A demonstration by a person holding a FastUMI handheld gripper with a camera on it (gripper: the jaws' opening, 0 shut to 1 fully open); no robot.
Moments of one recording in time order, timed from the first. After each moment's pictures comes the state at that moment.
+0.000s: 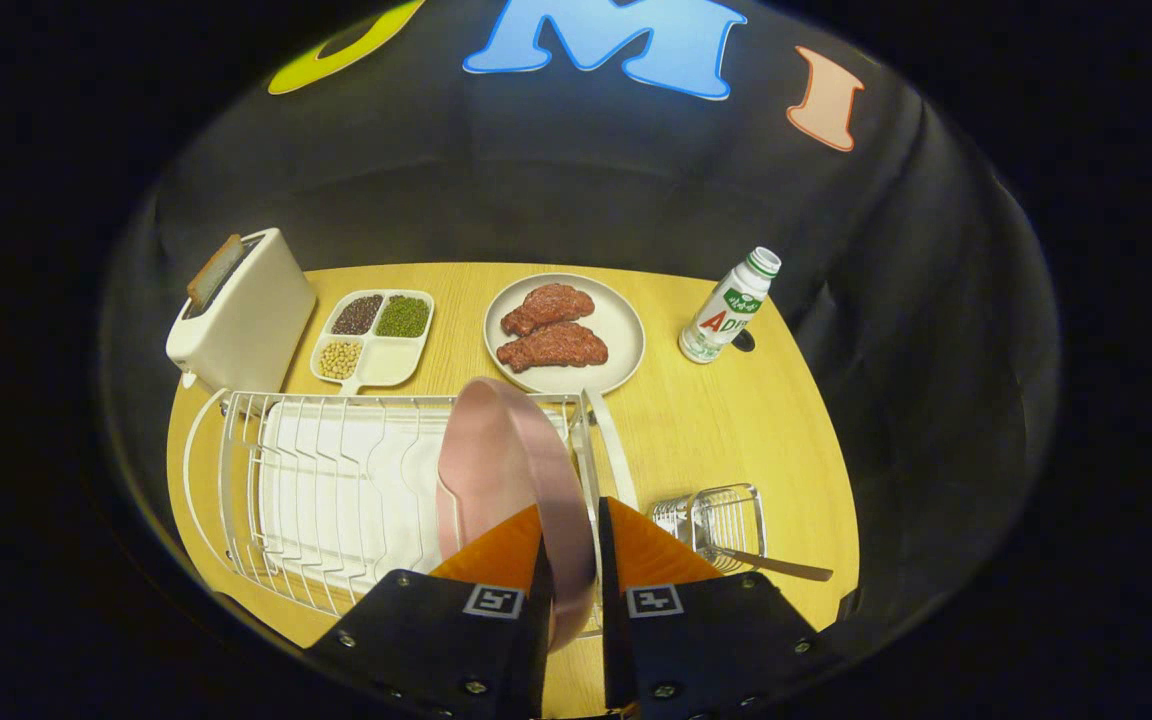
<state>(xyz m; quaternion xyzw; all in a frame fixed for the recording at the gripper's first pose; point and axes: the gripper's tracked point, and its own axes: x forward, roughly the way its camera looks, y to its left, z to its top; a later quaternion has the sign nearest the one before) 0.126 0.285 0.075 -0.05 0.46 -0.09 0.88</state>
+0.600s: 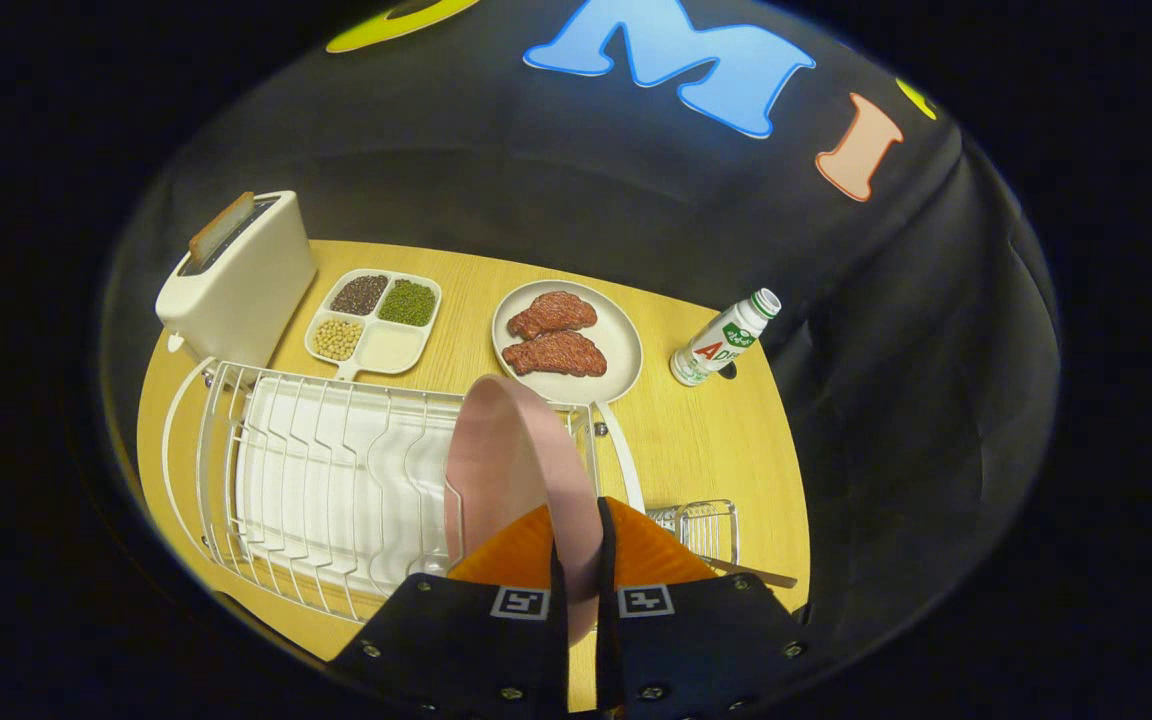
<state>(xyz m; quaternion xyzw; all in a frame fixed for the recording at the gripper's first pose) 0.126 0.305 0.108 -0.15 0.46 -0.12 0.87</state>
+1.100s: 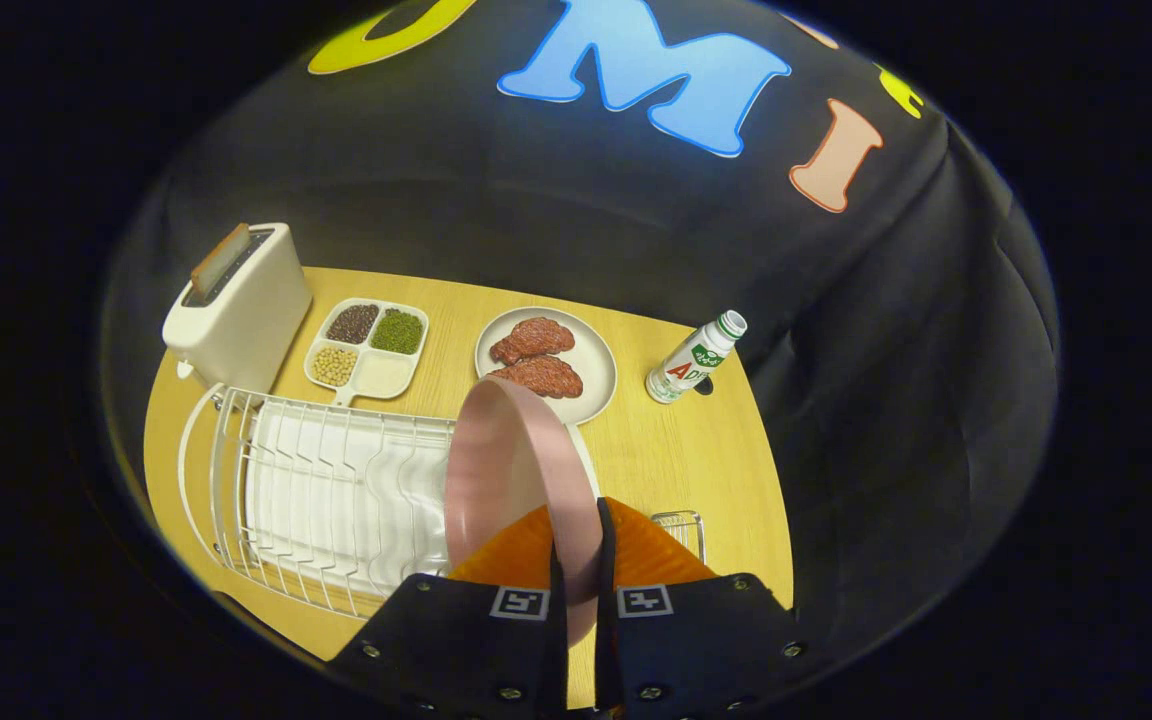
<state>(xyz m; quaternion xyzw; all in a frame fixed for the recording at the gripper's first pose) 0.123 0.295 0.156 -0.13 0.43 -0.11 0.89</state>
